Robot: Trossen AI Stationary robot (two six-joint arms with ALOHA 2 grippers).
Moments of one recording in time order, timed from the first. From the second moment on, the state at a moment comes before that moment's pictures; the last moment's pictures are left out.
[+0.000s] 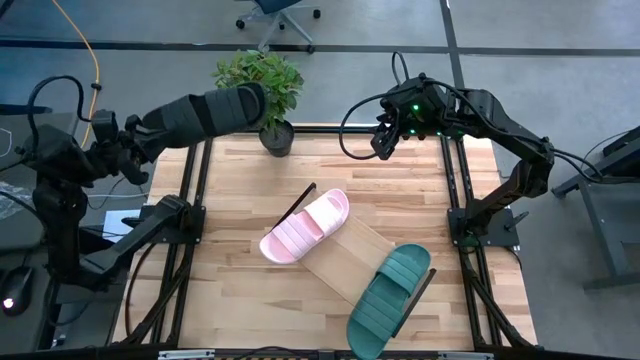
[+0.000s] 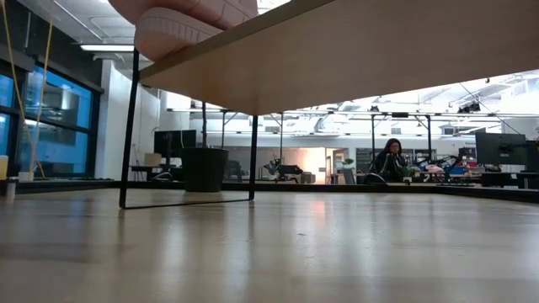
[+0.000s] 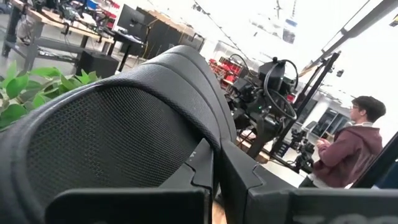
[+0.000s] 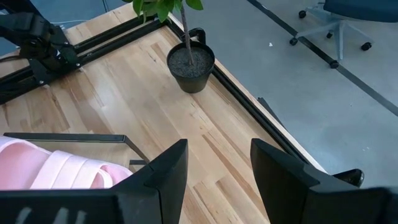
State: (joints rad) left arm 1.24 0.48 1.32 -0.75 0.66 -0.52; right arm -0.25 1.51 2.01 -1.24 0.25 0.25
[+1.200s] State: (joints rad) left arm 1.24 0.50 1.33 -0.57 0.67 -0.62; right arm -0.25 1.51 2.01 -1.26 0.22 0.23
